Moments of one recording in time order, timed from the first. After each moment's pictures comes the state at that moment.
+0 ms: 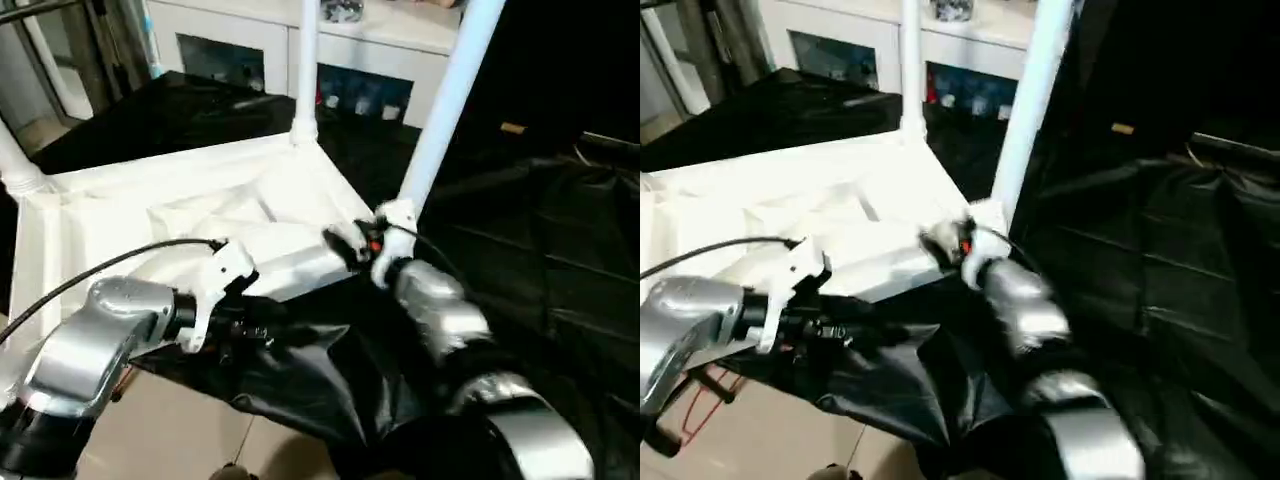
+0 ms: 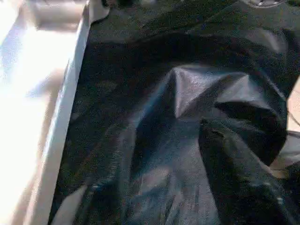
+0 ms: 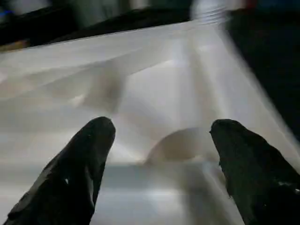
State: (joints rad) left arm -0.26 0.58 -0.14 -0.25 -0.21 0.83 -1.10; right arm -0.70 0.03 -0.06 0.93 0.18 -0.04 0.34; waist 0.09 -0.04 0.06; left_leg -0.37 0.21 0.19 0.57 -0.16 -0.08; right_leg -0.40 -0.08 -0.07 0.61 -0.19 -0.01
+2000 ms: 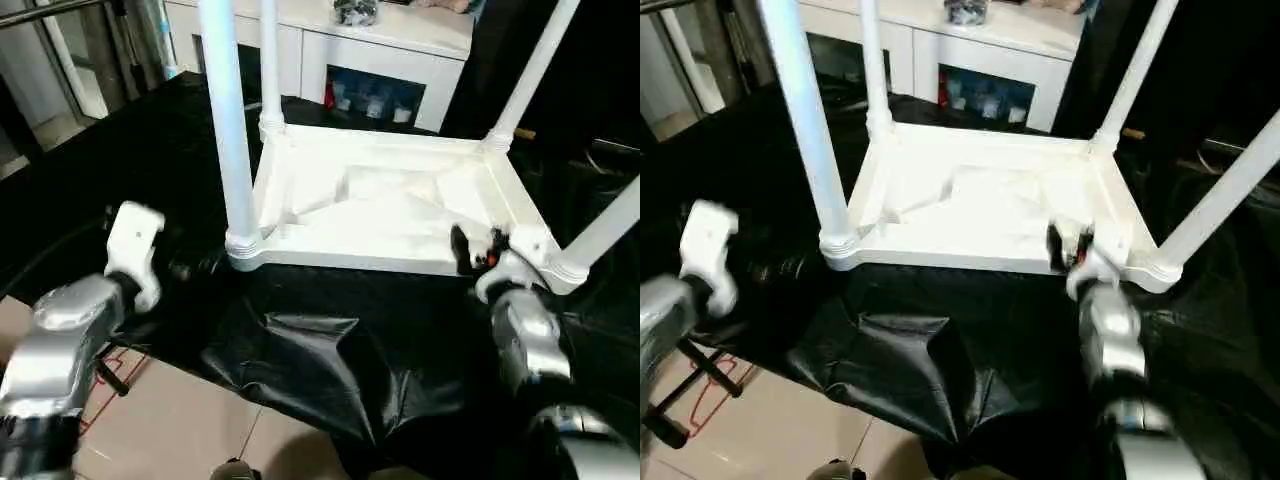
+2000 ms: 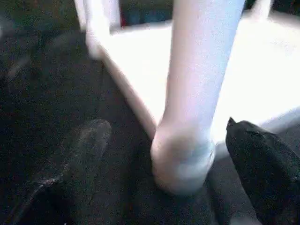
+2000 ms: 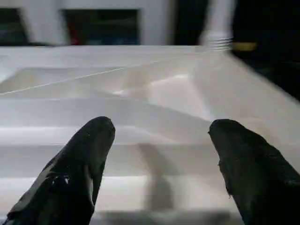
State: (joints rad) left arm -0.31 0.40 0.15 0.11 -0.22 0.33 -0.62; right arm -0.44 -0.20 -0.23 0.89 0.21 -0.37 0.11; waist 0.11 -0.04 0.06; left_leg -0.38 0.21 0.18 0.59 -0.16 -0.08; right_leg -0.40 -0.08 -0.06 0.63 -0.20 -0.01
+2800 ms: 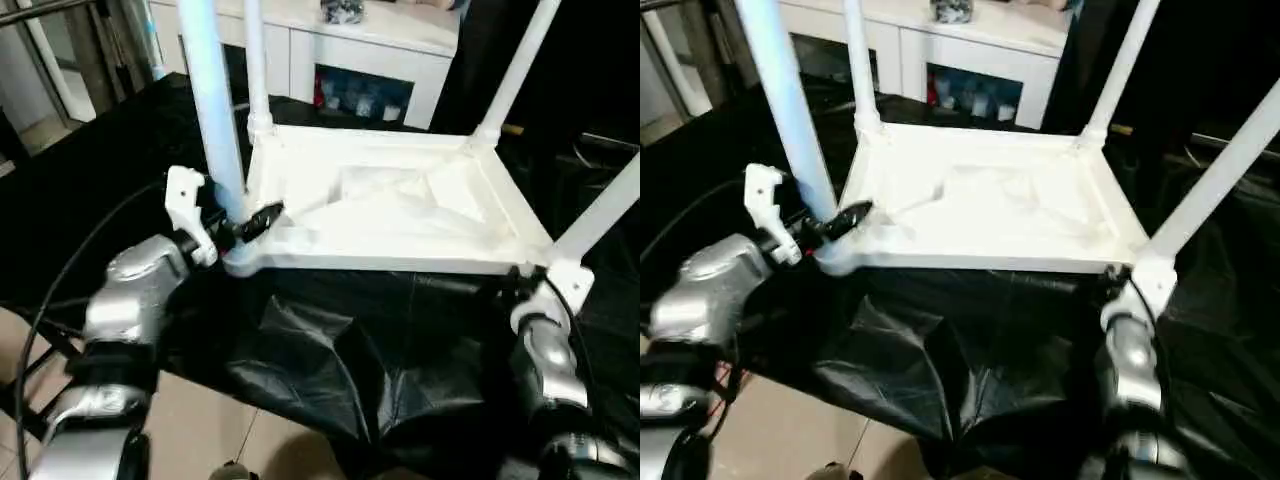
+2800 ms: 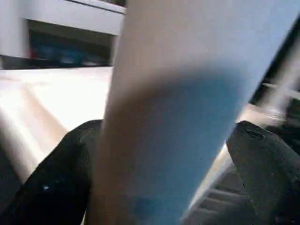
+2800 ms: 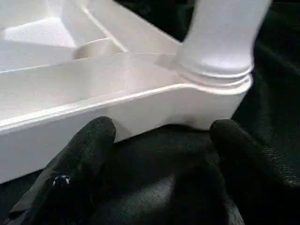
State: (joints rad) left arm -0.50 0.36 0.12 0.38 -0.38 0.28 -0.89; right arm -0.46 -0.24 -0.30 0.94 0.15 -0.19 -0.13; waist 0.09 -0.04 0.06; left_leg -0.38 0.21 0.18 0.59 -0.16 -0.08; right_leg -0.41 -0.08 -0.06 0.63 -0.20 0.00
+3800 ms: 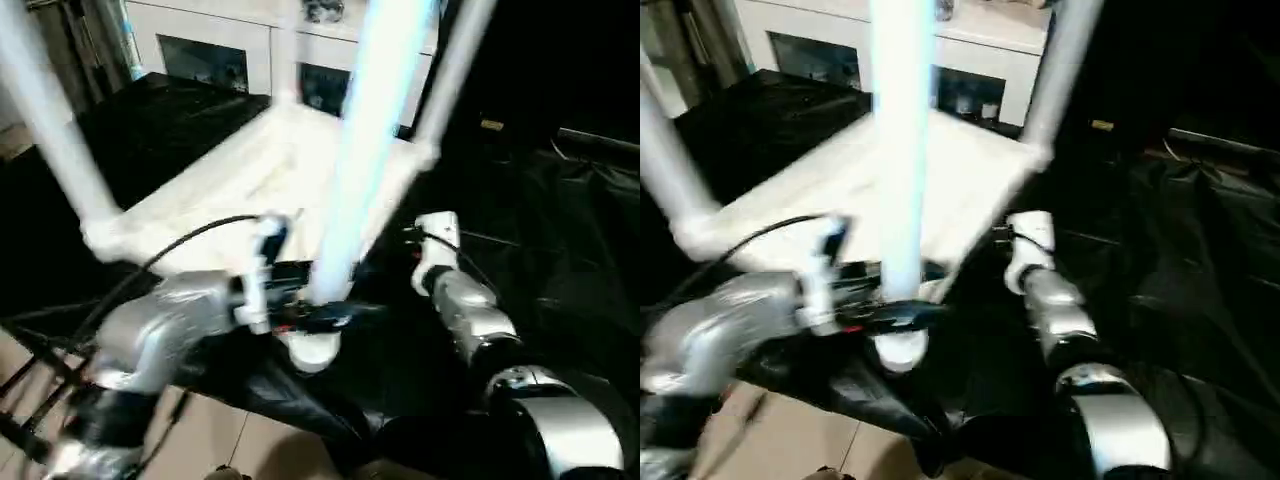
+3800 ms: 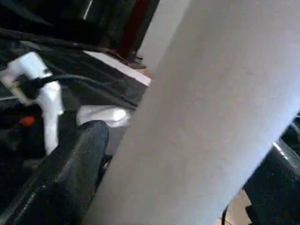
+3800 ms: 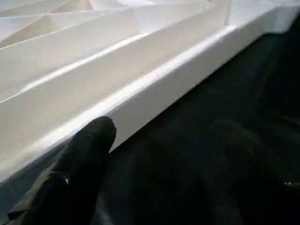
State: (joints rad) left arm -0.42 0.30 -0.17 -0.06 -0.64 0.72 -1.06; right arm -0.71 -0.11 -0.10 1.12 0.07 -0.14 0.35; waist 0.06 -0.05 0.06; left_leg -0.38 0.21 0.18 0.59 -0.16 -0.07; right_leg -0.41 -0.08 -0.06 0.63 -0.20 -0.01
